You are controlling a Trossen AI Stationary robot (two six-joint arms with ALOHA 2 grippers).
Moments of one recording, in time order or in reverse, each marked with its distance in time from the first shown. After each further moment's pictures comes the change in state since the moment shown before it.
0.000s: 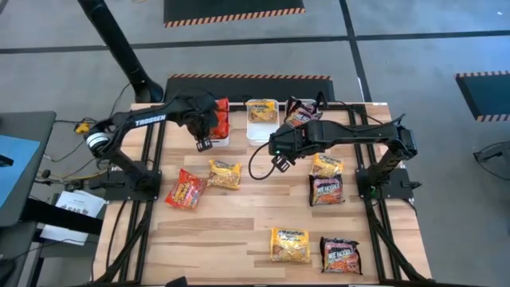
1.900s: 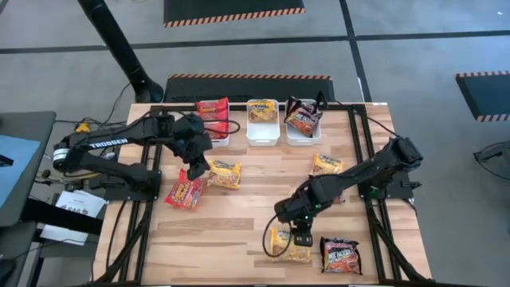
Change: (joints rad) left arm -0.420 -0.375 0.002 -0.059 0.388 -0.559; right arm 0.422 0.016 -0.350 0.493 -0.679 -0.184
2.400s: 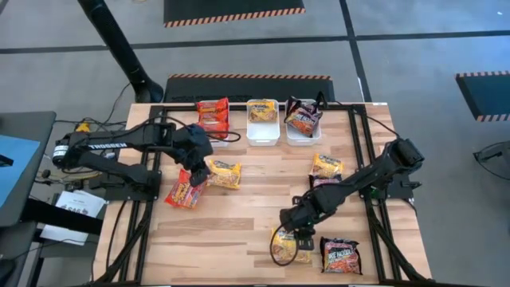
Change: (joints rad) left arm -0.120 0.000 0.000 0.017 -0.135 -0.137; right arm 0.051 0.001 -0.147 0.179 0.136 0.003
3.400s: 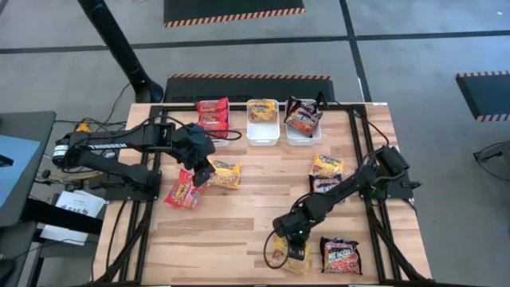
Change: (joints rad) left arm -0.008 0.000 0.000 0.070 -0.026 0.025; right arm 0.008 0.201 -0.038 0.130 -0.175 0.235
